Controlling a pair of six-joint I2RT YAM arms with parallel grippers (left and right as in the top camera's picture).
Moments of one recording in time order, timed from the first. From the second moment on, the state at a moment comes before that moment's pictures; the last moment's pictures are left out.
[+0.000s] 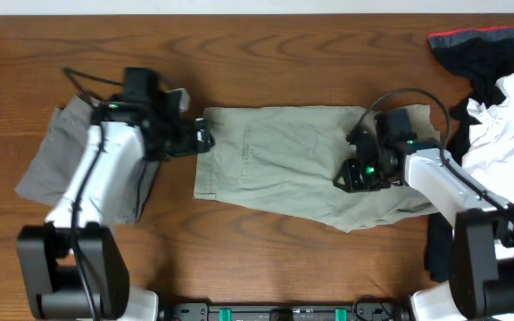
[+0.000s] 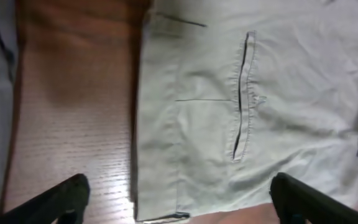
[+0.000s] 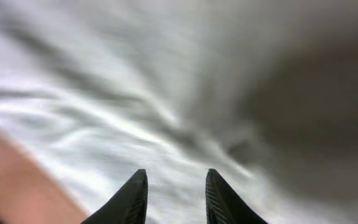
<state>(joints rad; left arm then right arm) 0.00 1.66 1.21 -0.87 0.42 -0.10 0.14 1.67 0.89 -0.60 -0.48 0.03</state>
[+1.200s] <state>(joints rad) 0.05 2.04 1.22 -0.69 0.85 -0.01 0.29 1.64 0.89 -0.52 -0.28 0.22</state>
